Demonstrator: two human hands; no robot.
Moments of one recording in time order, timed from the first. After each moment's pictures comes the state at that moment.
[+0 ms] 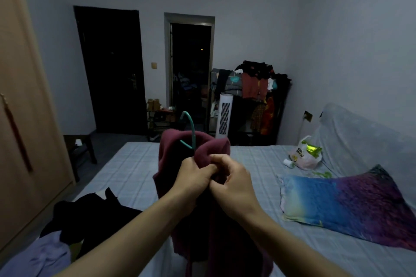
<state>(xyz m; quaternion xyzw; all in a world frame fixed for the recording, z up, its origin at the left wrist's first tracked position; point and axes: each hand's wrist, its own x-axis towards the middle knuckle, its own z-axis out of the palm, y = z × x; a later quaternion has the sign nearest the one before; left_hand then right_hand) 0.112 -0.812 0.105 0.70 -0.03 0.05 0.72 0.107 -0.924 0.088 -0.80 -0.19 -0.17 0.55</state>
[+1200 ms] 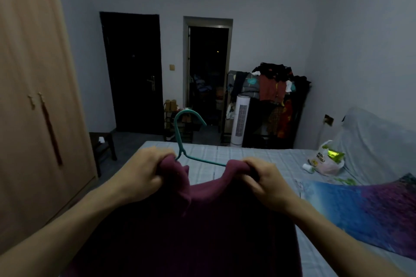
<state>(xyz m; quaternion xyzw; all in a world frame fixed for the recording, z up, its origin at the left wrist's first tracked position) 0.073 -0.636 0.131 0.93 -0.21 0.18 0.23 0.145 -0.944 0.078 -0.86 -0.35 -0.20 0.31</state>
